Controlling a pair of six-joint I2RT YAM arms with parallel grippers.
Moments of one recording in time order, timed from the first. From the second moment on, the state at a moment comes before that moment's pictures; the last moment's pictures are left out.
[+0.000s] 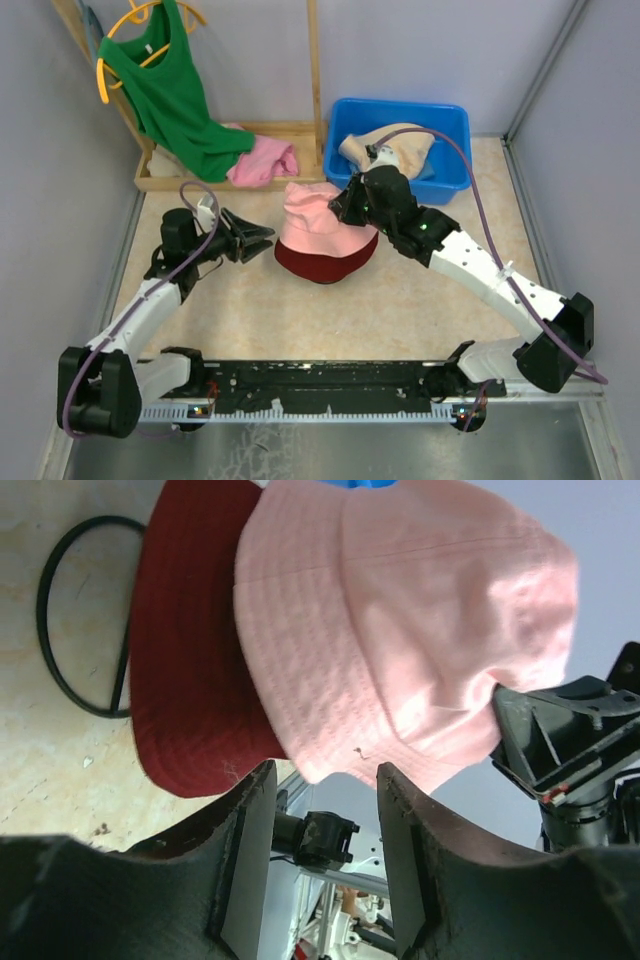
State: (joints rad) left arm -0.15 1.08 0.59 0.15 0.72 -1.23; right arm 0.76 1.30 1.23 -0.34 0.16 0.71
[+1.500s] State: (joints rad) left arm -0.25 1.23 0.48 0.58 0.58 -1.53; right arm 0.74 1.30 1.22 -0.32 0.10 0.74
